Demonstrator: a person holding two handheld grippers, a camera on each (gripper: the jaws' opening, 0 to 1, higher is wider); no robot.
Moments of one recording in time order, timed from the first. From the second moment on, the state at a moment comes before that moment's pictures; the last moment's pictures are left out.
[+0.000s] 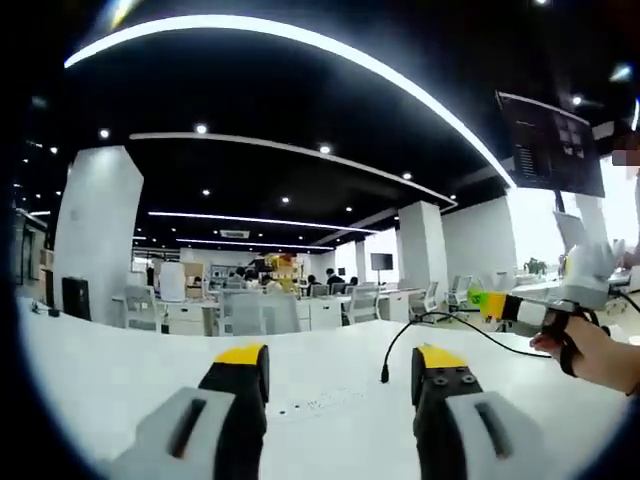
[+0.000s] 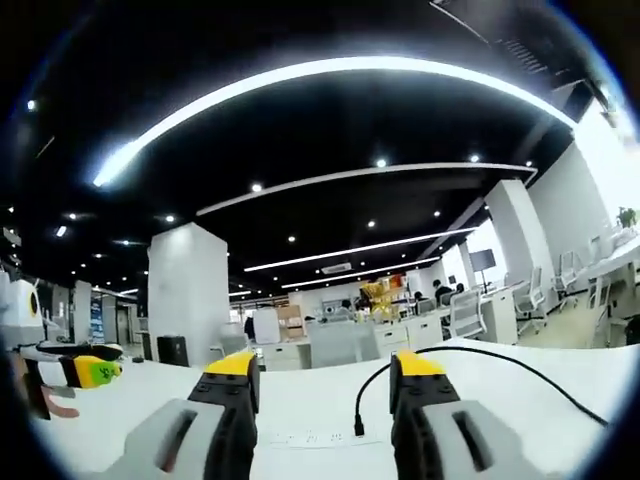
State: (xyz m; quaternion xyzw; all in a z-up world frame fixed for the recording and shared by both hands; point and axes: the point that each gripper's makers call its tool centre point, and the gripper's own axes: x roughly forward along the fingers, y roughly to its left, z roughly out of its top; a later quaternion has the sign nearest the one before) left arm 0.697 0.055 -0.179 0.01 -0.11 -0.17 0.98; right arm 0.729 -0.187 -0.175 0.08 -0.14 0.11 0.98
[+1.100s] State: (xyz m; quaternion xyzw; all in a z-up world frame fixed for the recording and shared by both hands) left arm 0.606 0.145 -0.200 0.08 -0.16 0.01 0.98; right arm 0.599 -0.242 -0.164 0.06 -0.32 0.03 0.95
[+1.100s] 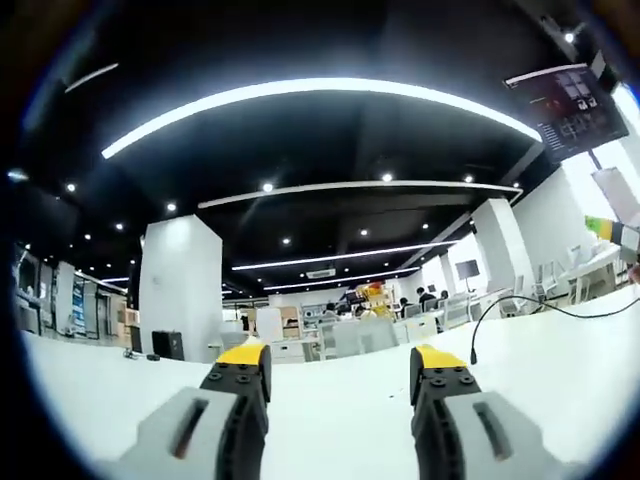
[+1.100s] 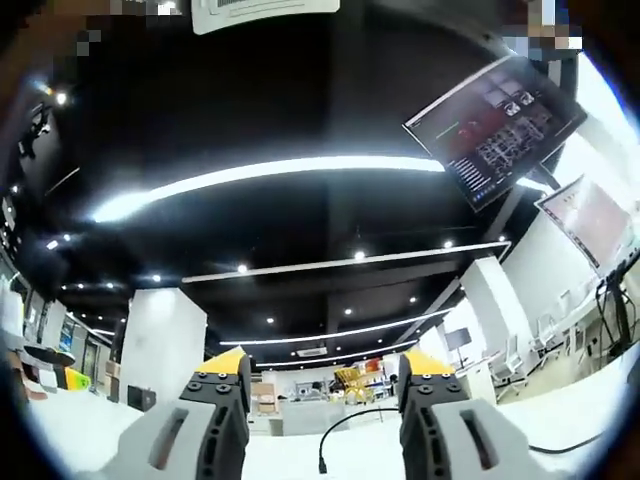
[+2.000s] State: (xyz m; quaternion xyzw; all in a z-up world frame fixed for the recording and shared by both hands) left arm 0.605 0.144 -0.212 0.08 -0.15 0.00 0.99; right arm 0.608 -0.232 -0.181 0.03 -0.28 0.04 0.96
